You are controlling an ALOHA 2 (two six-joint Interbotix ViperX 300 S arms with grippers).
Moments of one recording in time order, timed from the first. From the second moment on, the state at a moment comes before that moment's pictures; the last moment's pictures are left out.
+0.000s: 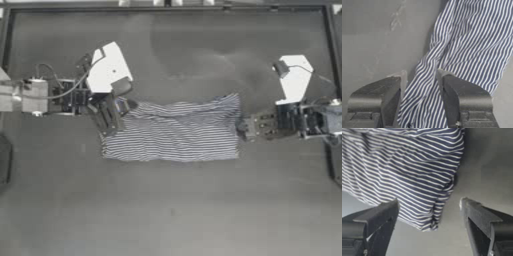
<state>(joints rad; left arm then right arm) 0.20 -0.20 0.63 0.52 0.42 -0.60 -0.12 -0.32 0.99 -0.48 0.36 1.68</state>
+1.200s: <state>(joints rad) 0.20 -0.20 0.63 0.54 0.39 -0.60 -0.18 -0.14 1.00 -0.73 0.13 2.00</state>
